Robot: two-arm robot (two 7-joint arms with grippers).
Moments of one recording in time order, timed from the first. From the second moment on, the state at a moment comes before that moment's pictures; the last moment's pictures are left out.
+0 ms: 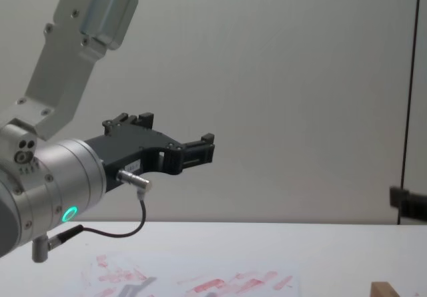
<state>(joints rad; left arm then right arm) -0.24 0.38 0.45 -1.63 -0.20 0.01 -0.01 -0.09 0.42 -0.20 -1.82 0.31 0.13 0.10</state>
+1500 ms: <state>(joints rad) -0.24 0.38 0.45 -1.63 -0.20 0.01 -0.01 -0.05 0.34 -0.29 -1.65 0.10 0.24 0.15</state>
